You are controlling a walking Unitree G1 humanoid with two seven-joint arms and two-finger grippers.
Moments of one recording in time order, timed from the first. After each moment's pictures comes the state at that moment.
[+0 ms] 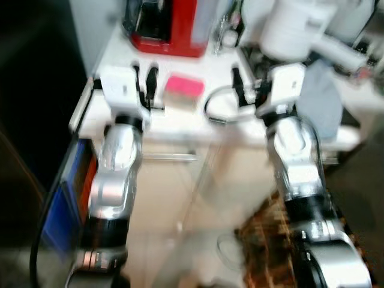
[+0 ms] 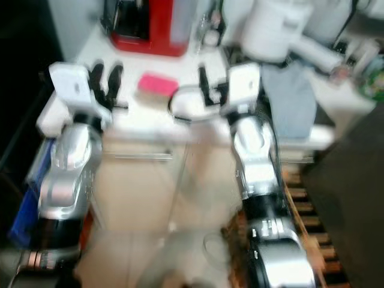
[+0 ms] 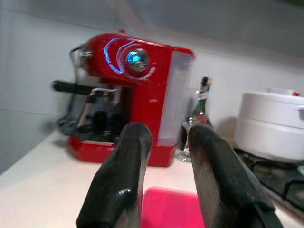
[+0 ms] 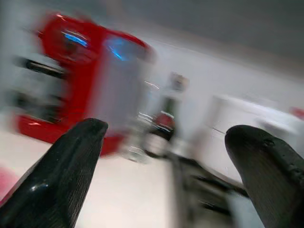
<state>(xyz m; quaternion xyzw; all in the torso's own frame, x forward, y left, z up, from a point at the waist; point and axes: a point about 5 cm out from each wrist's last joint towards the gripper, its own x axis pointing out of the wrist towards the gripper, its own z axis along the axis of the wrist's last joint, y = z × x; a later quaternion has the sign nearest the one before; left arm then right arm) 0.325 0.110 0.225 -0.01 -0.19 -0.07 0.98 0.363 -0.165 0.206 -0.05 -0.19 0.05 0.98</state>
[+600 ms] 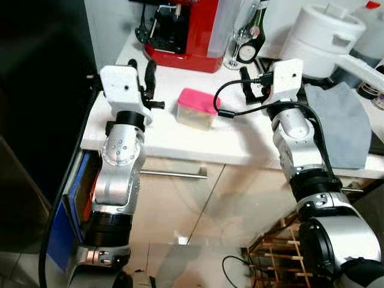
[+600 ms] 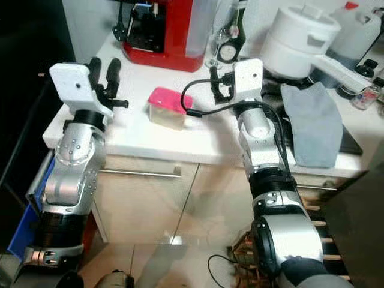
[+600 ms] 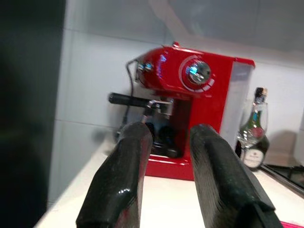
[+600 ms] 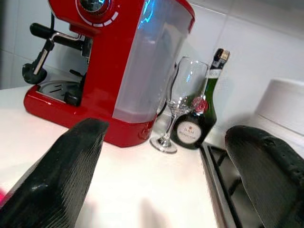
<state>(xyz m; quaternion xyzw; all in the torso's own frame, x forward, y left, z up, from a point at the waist) 0.326 0.131 0.228 0.01 -0.21 -0.03 0.98 0.390 -0.145 0.196 -0.06 -0.12 0.07 0.99</state>
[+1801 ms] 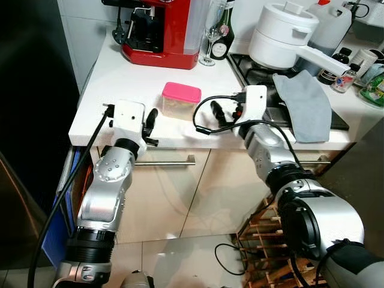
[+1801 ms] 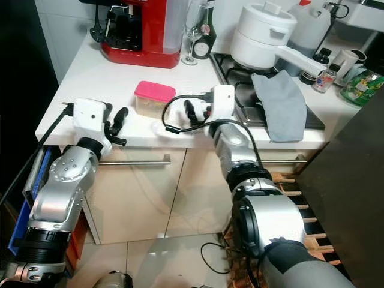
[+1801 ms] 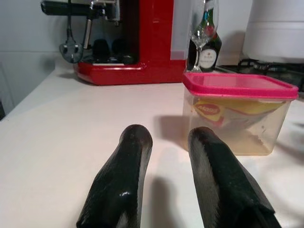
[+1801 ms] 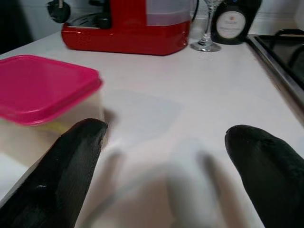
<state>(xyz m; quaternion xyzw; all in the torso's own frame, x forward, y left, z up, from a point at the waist) 0.320 0.147 0.169 0.08 -0.03 -0.08 0.99 0.396 -0.096 0.149 0.08 0.06 0.17 0.98</state>
